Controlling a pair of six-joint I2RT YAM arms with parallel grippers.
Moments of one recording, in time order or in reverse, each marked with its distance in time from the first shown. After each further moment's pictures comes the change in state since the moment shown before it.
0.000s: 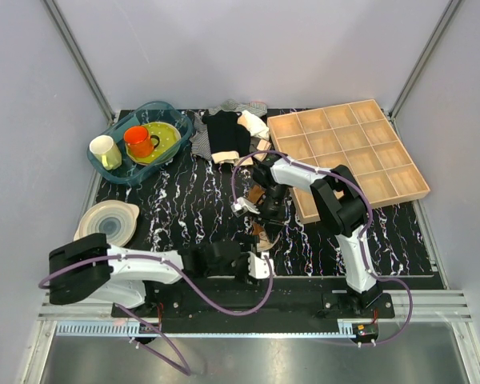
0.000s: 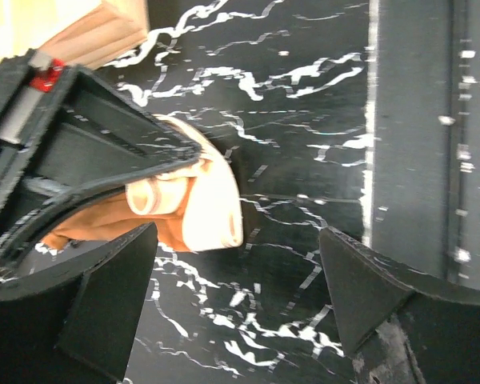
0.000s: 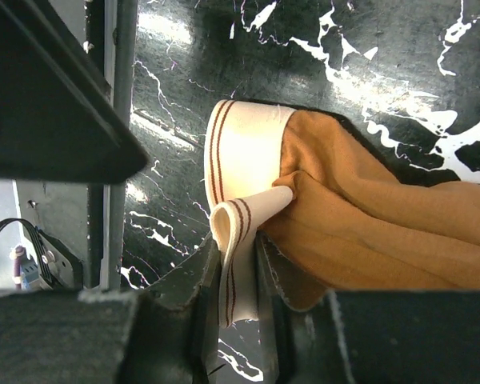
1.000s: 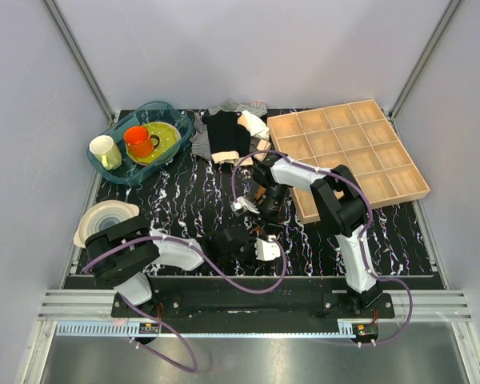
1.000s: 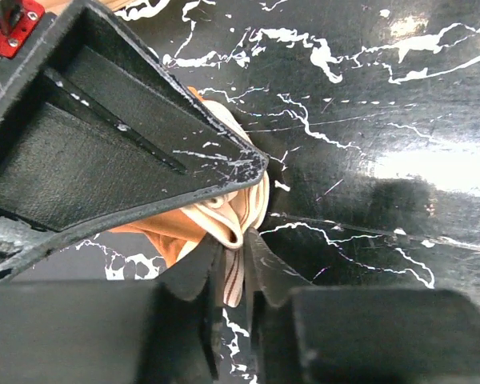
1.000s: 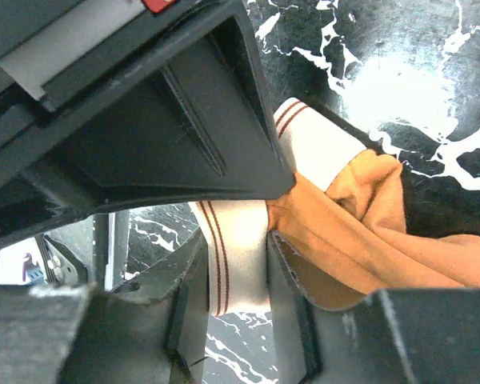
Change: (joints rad) left arm 0.169 0.326 0.068 0.232 0.056 0.040; right arm -0.001 0.000 -0.001 0.000 -0.024 0.002
